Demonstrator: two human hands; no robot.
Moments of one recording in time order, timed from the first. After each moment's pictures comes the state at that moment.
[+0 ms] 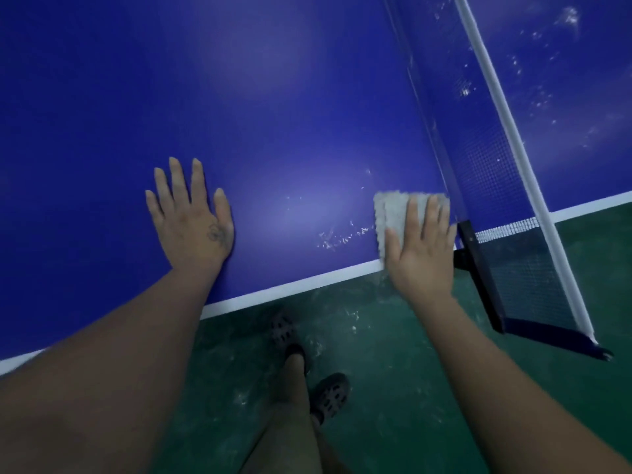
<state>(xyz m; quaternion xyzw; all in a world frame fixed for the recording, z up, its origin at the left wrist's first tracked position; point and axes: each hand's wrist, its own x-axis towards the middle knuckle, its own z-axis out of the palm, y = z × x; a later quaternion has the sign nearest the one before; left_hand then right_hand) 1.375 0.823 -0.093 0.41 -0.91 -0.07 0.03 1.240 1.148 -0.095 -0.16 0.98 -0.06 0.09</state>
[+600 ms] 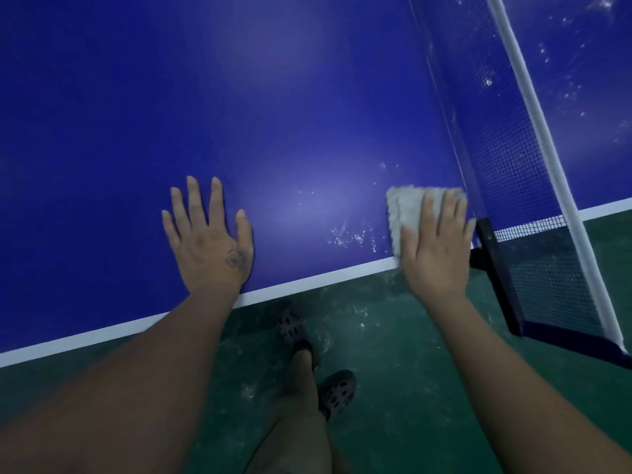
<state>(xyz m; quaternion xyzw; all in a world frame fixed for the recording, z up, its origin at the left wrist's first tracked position) 1.402 0.858 -0.099 0.43 -0.90 -0.05 0.01 1.237 1.150 -0.096 -0.18 0.98 -0.07 0.08</state>
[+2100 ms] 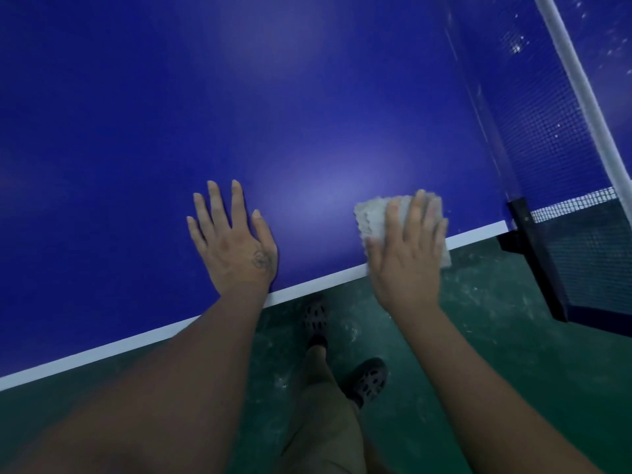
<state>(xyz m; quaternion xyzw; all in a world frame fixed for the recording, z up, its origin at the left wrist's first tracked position) 1.401 0.853 -0.101 0.43 -0.90 -0.05 0.05 1.305 1.077 -0.092 -0.20 0.97 -0.07 0.07</state>
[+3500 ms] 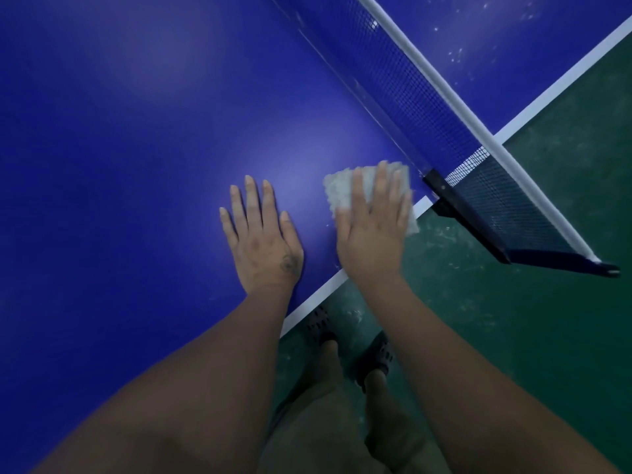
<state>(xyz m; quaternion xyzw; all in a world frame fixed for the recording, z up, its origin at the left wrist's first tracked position) 1.279 0.926 -0.096 0.17 -0.98 -0.09 0.00 1.248 1.083 -0.091 0.00 0.99 -0.10 0.03</state>
